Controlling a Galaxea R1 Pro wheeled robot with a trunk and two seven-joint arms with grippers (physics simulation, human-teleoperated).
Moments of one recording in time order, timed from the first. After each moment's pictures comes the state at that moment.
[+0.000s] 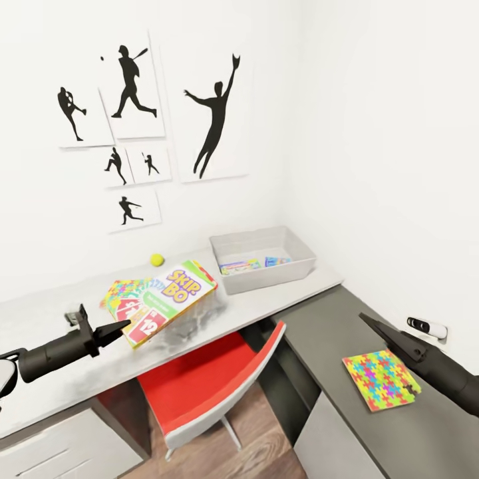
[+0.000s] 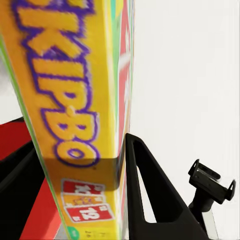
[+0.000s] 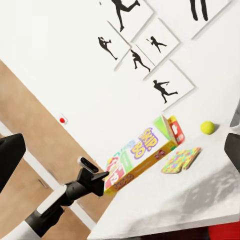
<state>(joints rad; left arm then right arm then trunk) -0.34 0.48 0.17 -1.35 1.24 1.04 -0.58 -0.16 -0.34 -0.33 -1.59 -0.96 0.67 1.09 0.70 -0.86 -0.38</state>
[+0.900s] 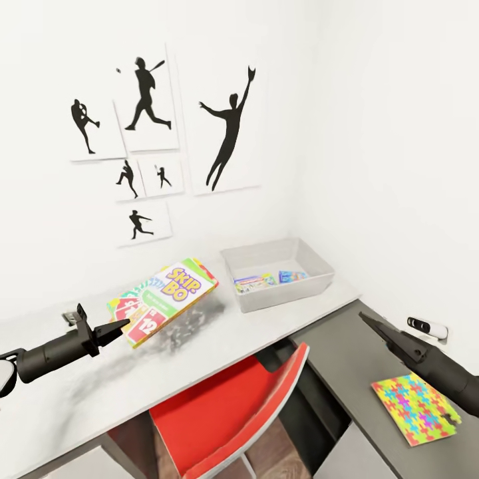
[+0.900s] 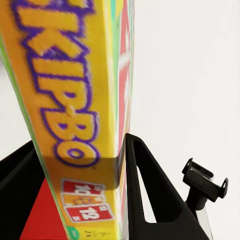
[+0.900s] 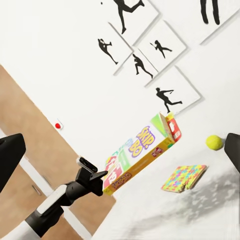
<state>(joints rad) -0.33 0.48 0.17 -1.35 1.24 1.04 -0.61 -0.16 -0.34 -0.33 -1.59 -0.96 0.67 1.10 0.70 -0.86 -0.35</state>
